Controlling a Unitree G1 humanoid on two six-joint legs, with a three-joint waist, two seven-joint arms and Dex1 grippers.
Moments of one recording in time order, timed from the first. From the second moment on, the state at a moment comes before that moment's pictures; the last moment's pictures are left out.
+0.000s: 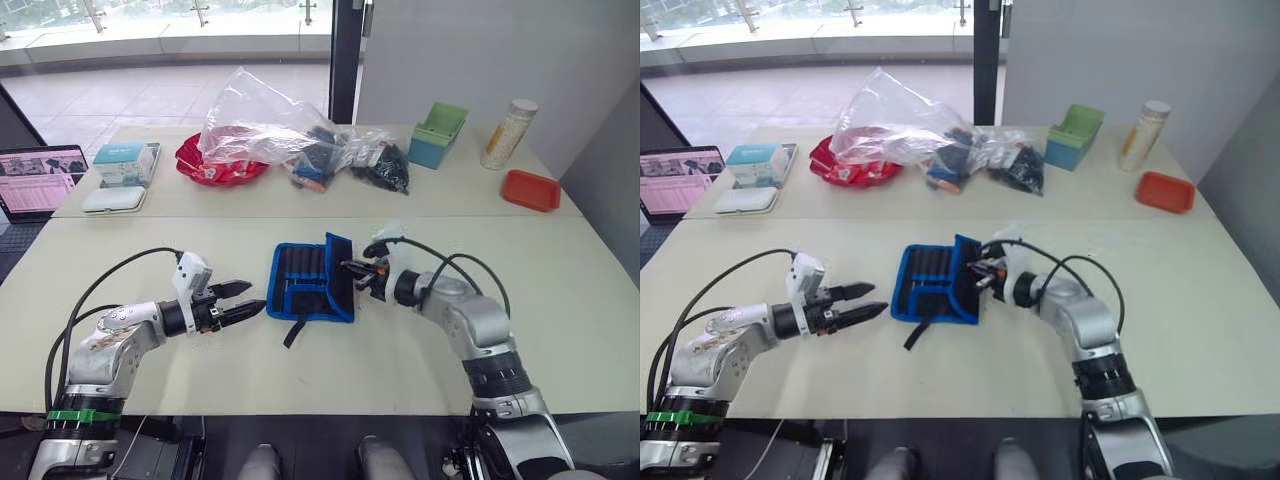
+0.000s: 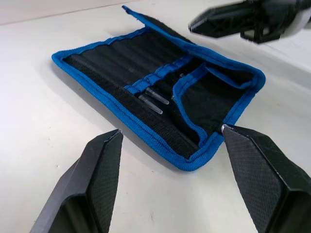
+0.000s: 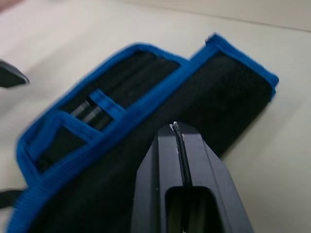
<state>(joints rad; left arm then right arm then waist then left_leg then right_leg) -0.28 0.63 0.11 0.03 -0.55 0.57 -0.99 -0.56 -0.32 0.13 0.10 0.30 0.61 0.61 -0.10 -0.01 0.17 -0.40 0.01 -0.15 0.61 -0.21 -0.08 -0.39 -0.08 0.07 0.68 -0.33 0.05</state>
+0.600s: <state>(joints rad) -0.36 0.50 0.08 -0.04 -0.61 0.91 -0.76 -0.57 -0.30 0.21 0.11 0.16 0.55 0.60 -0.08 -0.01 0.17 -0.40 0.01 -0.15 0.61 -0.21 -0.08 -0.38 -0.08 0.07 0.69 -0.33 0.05</state>
